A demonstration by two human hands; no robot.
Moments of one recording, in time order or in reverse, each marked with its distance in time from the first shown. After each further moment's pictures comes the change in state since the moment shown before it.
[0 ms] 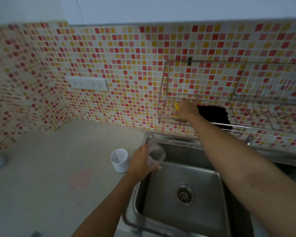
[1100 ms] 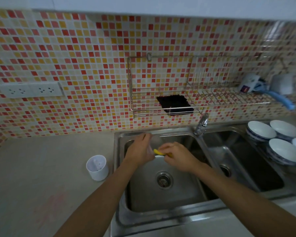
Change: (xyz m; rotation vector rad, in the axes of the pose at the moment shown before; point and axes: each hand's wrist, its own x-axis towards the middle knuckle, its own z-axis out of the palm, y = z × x) left_hand 0.020 0.041 -0.001 0.284 -0.086 0.536; right_hand -0.208 0.059 0.069 -0.167 0.038 -0.422
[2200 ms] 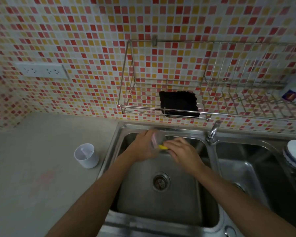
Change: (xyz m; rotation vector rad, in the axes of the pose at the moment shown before) left_hand 0.063 0.039 0.048 -0.203 -0.205 -0.228; right_hand 0.019 0.135 0.019 0.081 0.198 -0.209
